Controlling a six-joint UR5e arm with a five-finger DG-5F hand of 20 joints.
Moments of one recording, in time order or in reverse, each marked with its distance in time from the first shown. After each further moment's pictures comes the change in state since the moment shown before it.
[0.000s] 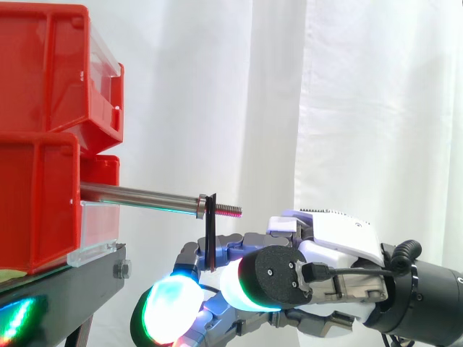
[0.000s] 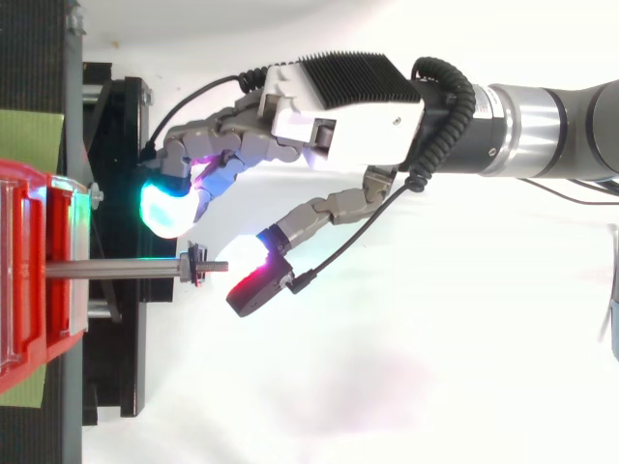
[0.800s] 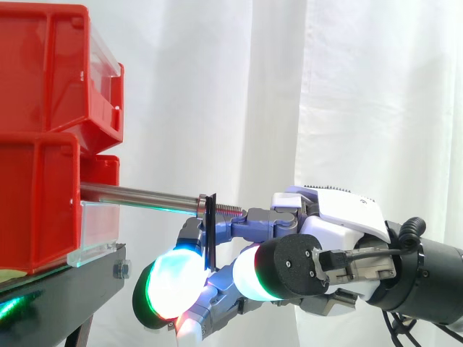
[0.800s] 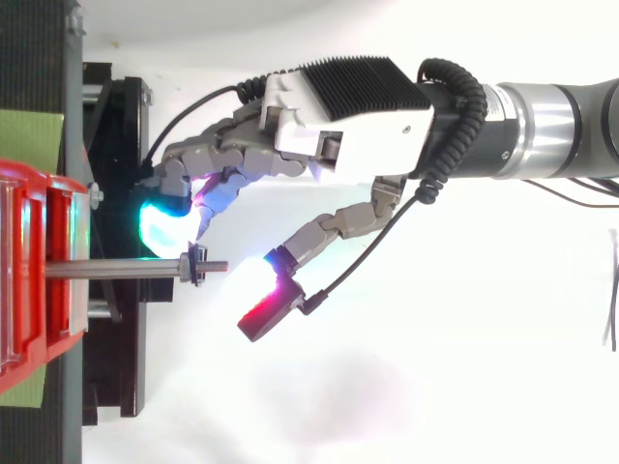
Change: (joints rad) arm 0.000 0.029 0.001 -0.023 -0.041 -0.003
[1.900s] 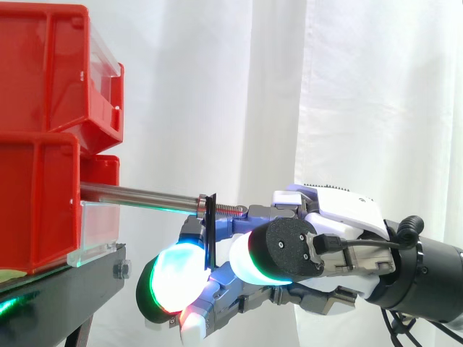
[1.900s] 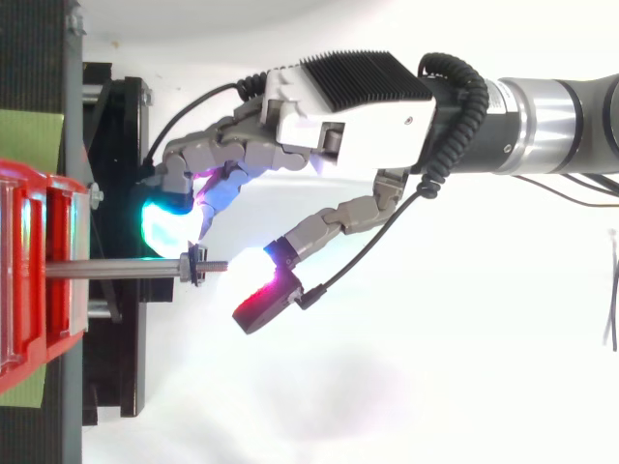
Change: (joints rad) arm -0.004 0.000 0.001 0.005 -0.004 0.042
